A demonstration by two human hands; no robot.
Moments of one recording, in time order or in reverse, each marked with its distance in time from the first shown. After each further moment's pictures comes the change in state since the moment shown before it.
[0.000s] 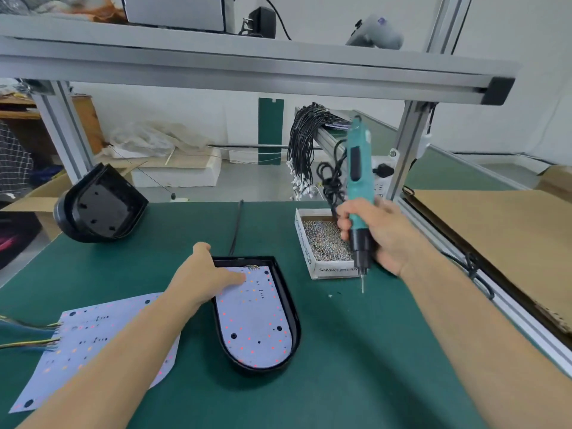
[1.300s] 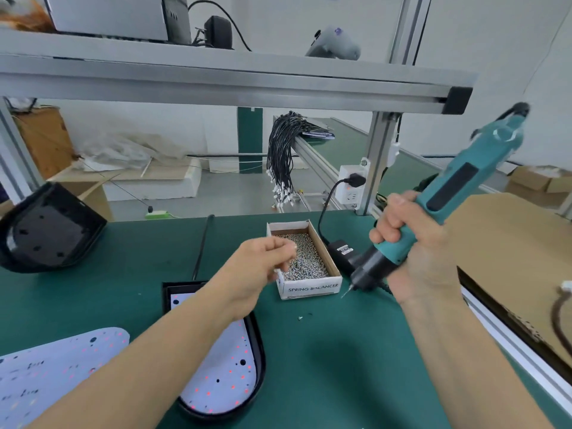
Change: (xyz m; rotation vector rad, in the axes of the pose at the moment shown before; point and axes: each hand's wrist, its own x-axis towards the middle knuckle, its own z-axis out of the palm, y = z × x) left_hand -0.019 0.097 0.069 -0.602 -0.445 0.347; right_hand -0.034 -0.018 -0.031 0.440 0.259 -0.502
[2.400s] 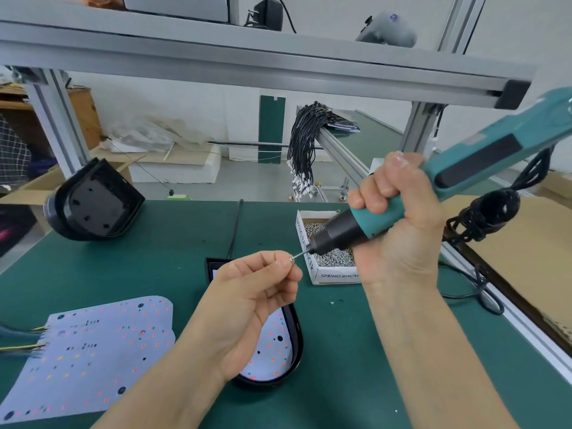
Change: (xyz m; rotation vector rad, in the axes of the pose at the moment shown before) left_hand -0.100 0.005 -0.025 -0.502 0.113 0.044; right_hand -0.036 0.022 0.092 0.268 -0.144 -0.088
